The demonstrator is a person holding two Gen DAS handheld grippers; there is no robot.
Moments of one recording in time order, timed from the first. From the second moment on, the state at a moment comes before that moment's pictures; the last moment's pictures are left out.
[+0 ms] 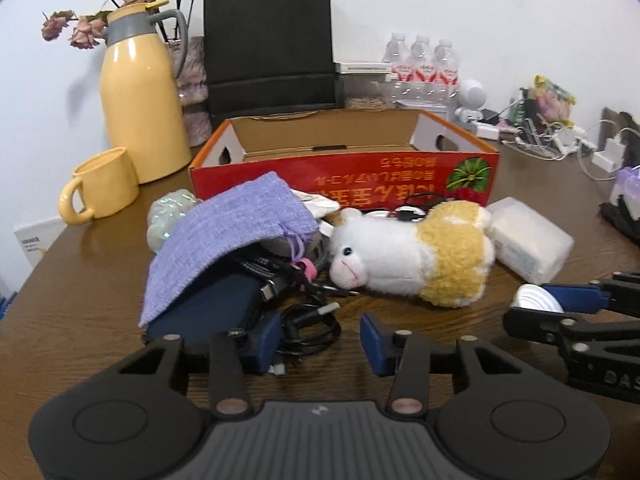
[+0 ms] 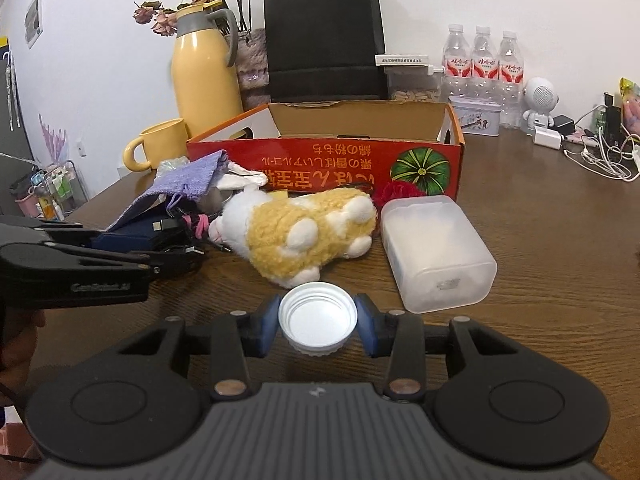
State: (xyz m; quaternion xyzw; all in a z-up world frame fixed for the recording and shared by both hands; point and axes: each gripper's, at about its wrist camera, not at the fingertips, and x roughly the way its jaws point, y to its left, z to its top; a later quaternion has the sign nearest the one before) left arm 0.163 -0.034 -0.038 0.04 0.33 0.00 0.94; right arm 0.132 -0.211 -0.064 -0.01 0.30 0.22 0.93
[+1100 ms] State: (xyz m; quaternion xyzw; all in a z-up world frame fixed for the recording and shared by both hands) left arm 0.144 -0.025 -0.032 0.00 0.32 -0.04 0.95; right arm 0.121 -0.215 -0.049 -0.01 0.28 0.22 0.93
